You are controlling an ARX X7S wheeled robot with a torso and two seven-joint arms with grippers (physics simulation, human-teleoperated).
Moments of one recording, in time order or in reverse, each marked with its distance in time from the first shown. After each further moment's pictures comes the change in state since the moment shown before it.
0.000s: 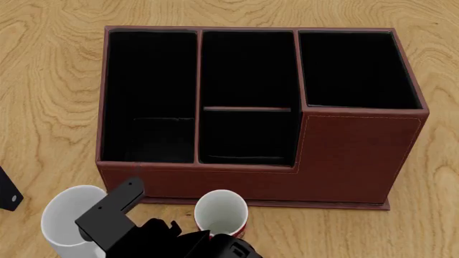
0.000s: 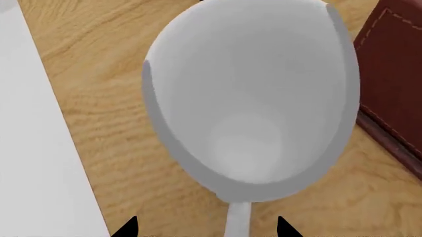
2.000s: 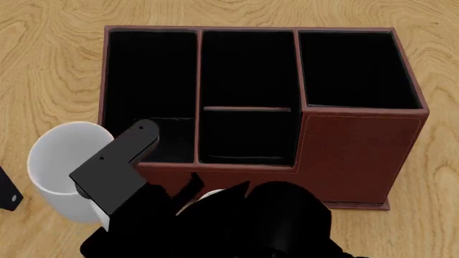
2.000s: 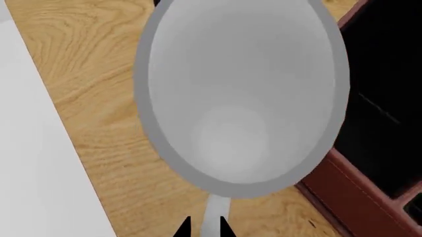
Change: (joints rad) left arm 0.017 -0.029 -0.031 0.021 -0.065 0.020 -0.045; right arm 0.154 0.160 0.217 -0.419 0.450 0.303 0.444
